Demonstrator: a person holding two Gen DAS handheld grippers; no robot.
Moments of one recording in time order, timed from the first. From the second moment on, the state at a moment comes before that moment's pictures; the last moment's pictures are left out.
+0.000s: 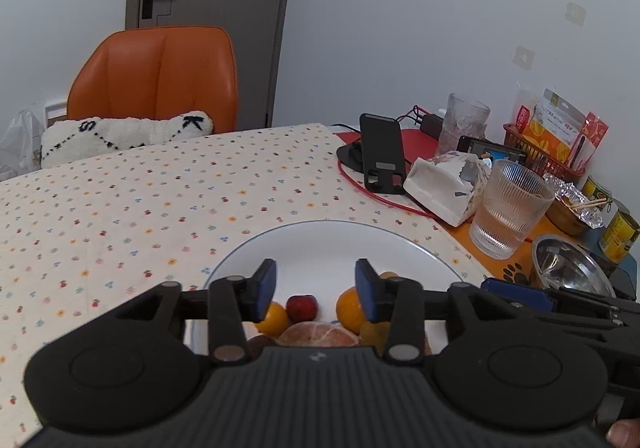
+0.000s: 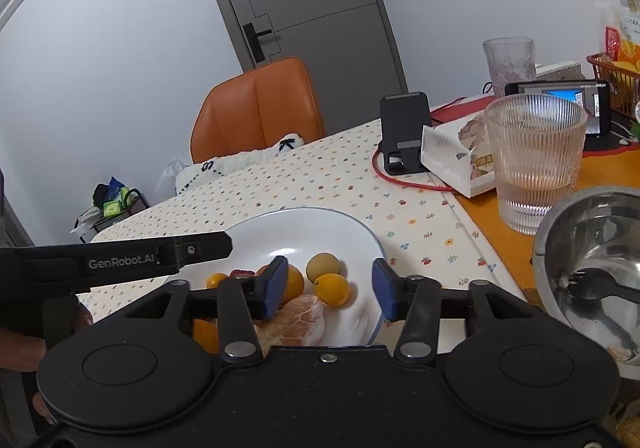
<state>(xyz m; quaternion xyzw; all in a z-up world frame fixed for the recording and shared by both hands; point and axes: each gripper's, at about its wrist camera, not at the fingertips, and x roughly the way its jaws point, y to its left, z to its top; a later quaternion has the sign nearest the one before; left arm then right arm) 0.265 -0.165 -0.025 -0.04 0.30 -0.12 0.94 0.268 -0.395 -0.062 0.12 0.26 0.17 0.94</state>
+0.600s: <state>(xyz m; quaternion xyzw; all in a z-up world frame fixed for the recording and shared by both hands) 0.224 -0.121 -0.005 -0.05 0.29 -0.06 0.95 0.242 -0.377 -0.042 0.11 0.25 0.17 0.95</state>
